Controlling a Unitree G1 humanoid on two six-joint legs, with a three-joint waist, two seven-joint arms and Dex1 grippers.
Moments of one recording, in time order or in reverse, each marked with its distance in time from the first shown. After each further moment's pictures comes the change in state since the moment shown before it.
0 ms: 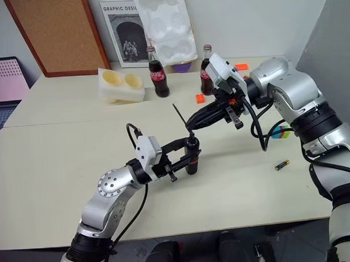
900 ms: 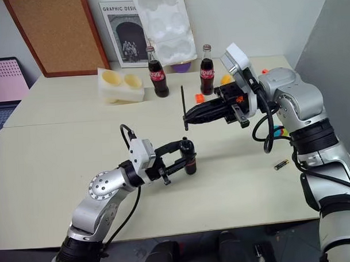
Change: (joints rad) left arm 0.029 0.064 0.023 -0.043 -0.027 0.017 -0.018; right arm 0.147 0.114 -0.294 -0.108 -0.030 0.105 0.002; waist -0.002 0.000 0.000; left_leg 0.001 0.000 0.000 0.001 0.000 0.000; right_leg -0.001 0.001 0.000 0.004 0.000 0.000
